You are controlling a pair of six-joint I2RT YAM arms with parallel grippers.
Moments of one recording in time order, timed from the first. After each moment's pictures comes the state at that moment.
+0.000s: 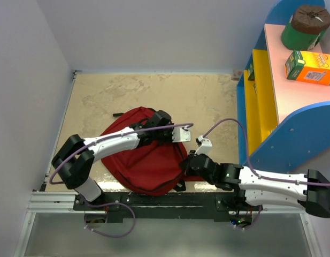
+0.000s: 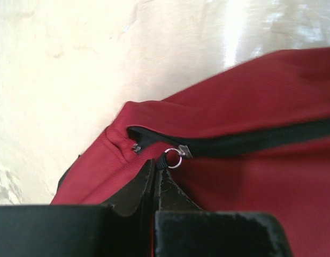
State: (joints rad) left arm -0.85 1.57 1.02 -0.23 0.10 0.78; right arm 1.23 0.93 0.48 -0.24 0.49 1.08
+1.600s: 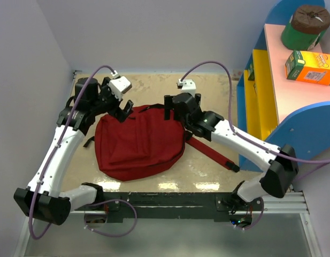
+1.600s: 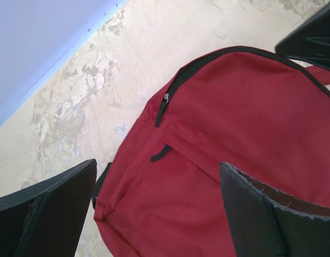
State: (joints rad) left arm -0.23 1.17 1.28 -0.62 0.39 0.43; right arm 0.82 1.50 1.30 -0.40 0.56 0.47
